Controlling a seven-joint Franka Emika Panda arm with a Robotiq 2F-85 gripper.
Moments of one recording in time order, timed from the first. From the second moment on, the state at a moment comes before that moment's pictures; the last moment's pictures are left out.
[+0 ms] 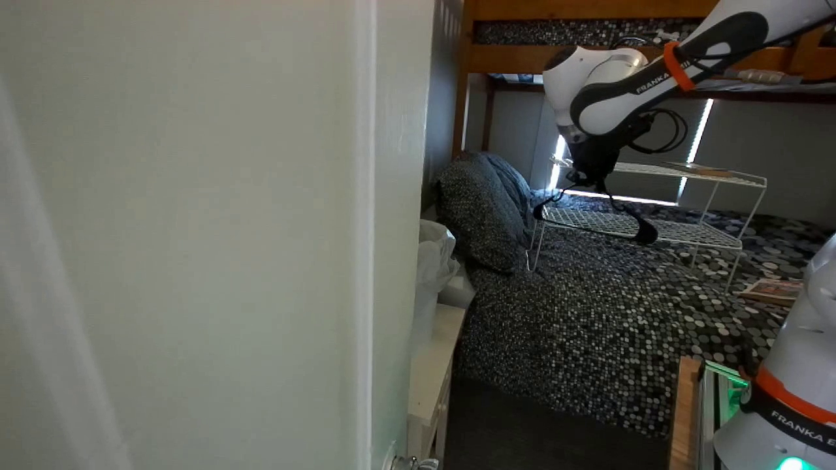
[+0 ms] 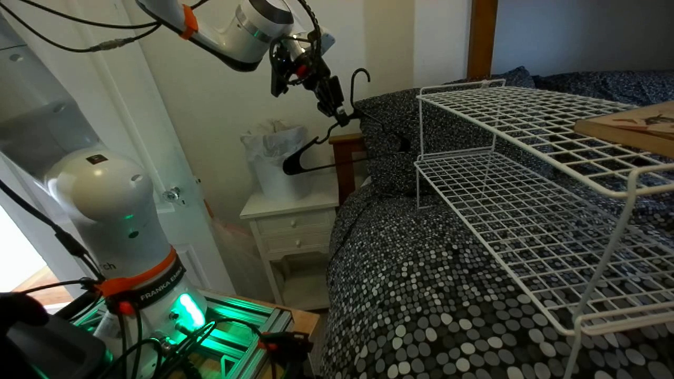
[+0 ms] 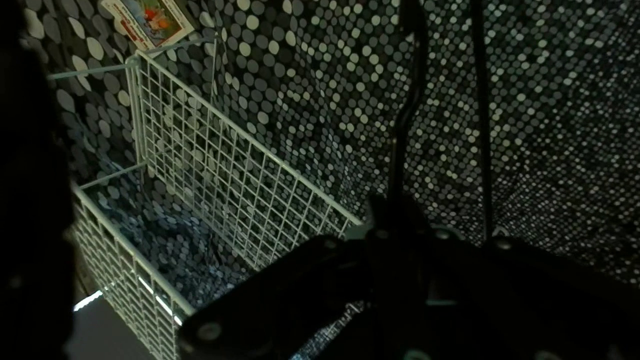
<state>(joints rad) -0.25 -0.25 -0.10 -2.28 -0.74 1.90 0.65</state>
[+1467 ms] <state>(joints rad) -0.13 0.27 -0.05 -1.80 -0.75 1.52 1.05</state>
